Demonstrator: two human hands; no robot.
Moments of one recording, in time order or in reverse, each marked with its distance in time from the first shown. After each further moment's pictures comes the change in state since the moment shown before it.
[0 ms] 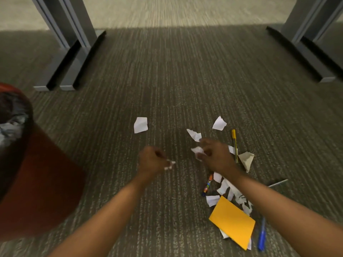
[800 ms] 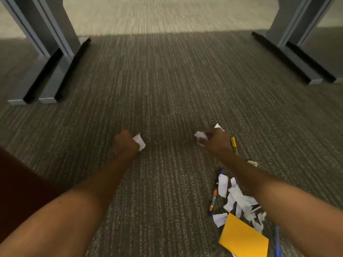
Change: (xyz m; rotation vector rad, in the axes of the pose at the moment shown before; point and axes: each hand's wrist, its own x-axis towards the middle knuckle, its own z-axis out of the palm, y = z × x) left_hand 0.117 -0.002 -0.045 0.284 0.225 -0.149; right_hand 0.079 0.006 -0.003 -0.119 0.152 0.282
